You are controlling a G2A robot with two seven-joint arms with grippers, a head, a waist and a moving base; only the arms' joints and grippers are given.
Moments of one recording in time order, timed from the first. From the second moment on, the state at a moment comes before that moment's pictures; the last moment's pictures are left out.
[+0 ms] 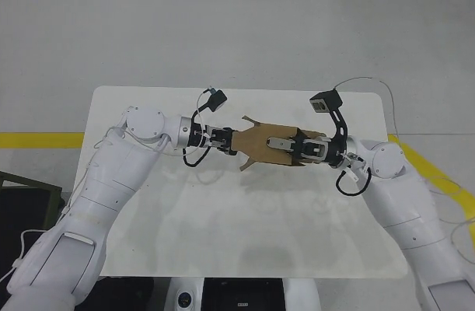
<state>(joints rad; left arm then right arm) 0.59 -1.20 -0.94 -1.12 -0.26 -0.18 -1.26 -0.84 -1.09 1.07 -1.37 0.58 -0.59 1.13</state>
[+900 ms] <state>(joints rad) 0.59 -1.20 -0.92 -1.11 -0.24 -0.16 -1.27 -0.85 -1.09 1.13 -1.32 0.46 -0.59 1.04</state>
